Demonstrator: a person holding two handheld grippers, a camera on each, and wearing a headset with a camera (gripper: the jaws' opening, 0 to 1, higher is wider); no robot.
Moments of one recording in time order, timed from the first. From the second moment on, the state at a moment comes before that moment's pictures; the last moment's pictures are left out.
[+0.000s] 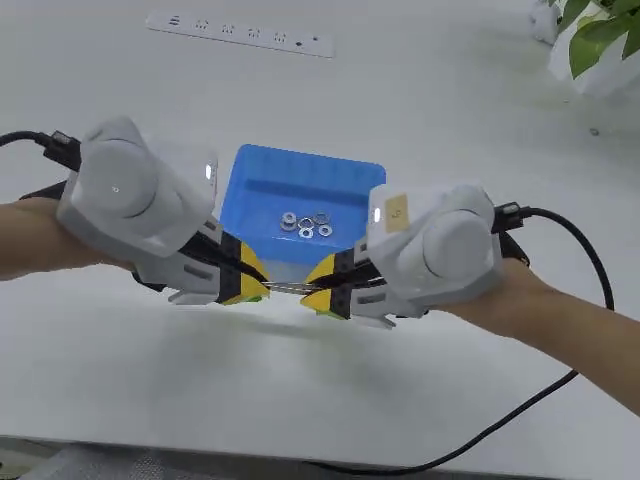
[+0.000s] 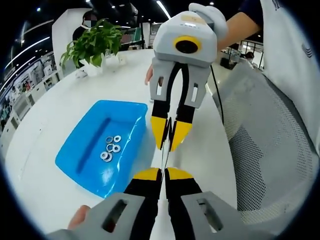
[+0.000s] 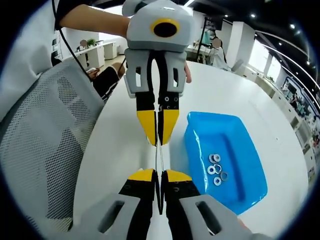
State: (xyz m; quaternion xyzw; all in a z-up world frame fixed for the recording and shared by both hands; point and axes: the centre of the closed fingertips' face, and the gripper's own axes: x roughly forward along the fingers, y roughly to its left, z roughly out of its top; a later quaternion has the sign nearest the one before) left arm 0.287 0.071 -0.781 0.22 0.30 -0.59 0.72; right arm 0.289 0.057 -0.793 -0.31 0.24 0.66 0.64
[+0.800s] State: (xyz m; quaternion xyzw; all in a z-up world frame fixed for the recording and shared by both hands) left arm 0.297 0.070 -0.812 0.25 0.32 -0.58 0.71; right arm 0.293 0.049 -0.814 -0.32 0.25 0.66 0.63
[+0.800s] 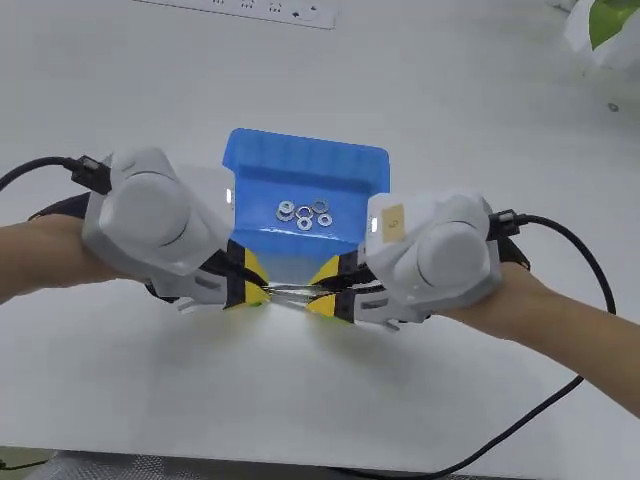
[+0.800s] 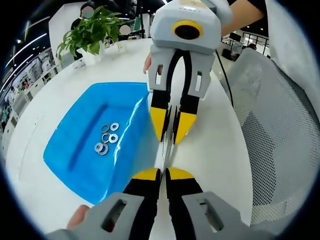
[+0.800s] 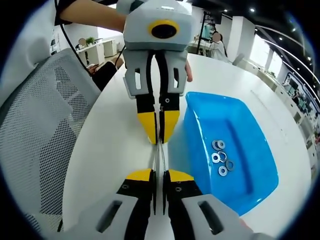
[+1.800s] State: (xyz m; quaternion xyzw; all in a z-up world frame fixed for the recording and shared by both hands) left arm 0.261 0.105 -0.782 0.25 0.33 -0.53 0.74; right arm 0.284 0.012 -0.771 -0.26 0.27 0.58 0.72
